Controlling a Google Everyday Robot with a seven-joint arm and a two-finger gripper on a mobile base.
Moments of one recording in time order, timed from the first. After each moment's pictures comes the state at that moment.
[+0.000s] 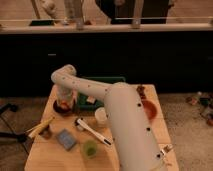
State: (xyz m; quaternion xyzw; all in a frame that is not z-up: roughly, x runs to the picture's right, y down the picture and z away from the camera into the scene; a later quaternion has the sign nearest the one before) arm -0.251 0.092 0.897 -0.20 -0.30 -0.57 0.73
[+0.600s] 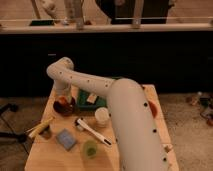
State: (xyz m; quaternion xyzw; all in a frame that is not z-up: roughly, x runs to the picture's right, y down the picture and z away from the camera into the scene) arm -0.258 0.050 0.857 -0.17 -0.29 -0.60 0.72
